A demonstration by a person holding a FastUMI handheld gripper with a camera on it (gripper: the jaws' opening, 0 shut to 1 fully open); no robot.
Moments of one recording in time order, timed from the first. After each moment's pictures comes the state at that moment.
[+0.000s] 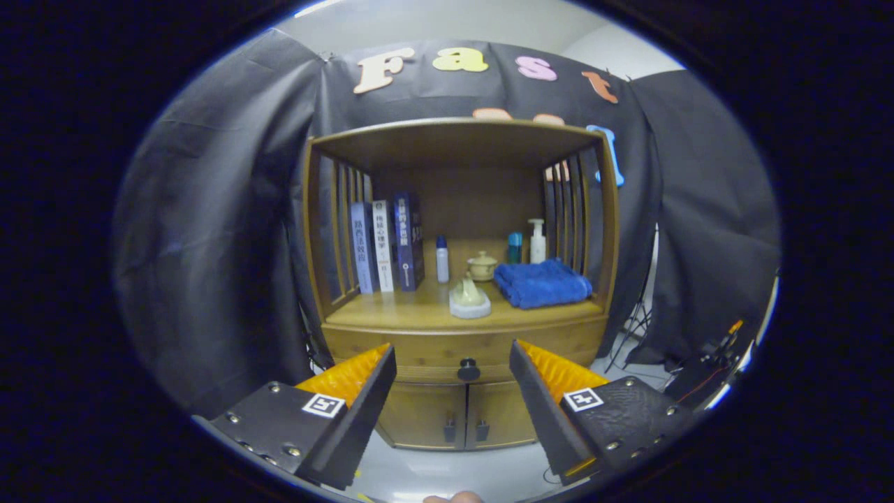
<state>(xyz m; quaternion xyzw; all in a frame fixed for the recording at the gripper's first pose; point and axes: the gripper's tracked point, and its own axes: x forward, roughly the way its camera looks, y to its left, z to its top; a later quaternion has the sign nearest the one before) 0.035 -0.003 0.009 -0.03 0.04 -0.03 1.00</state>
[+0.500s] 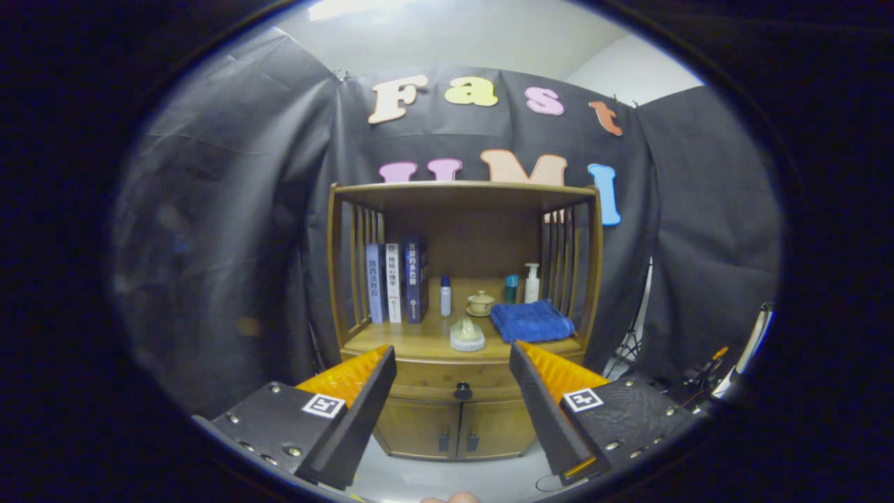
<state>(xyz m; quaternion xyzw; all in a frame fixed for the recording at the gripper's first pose) -0.020 0.000 0.075 -0.03 -0.01 -0.02 1.00</state>
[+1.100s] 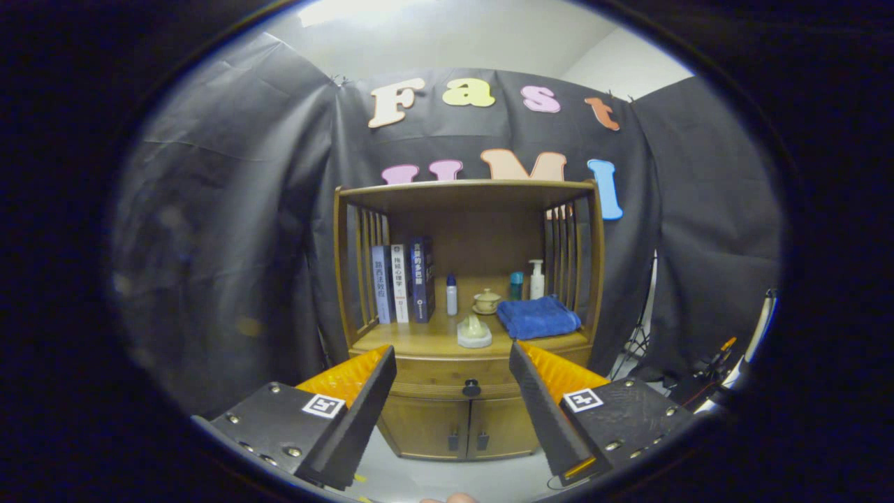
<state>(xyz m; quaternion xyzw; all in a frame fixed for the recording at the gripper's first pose) -0.019 0.006 0.050 -0.02 0.01 0.00 1.00</state>
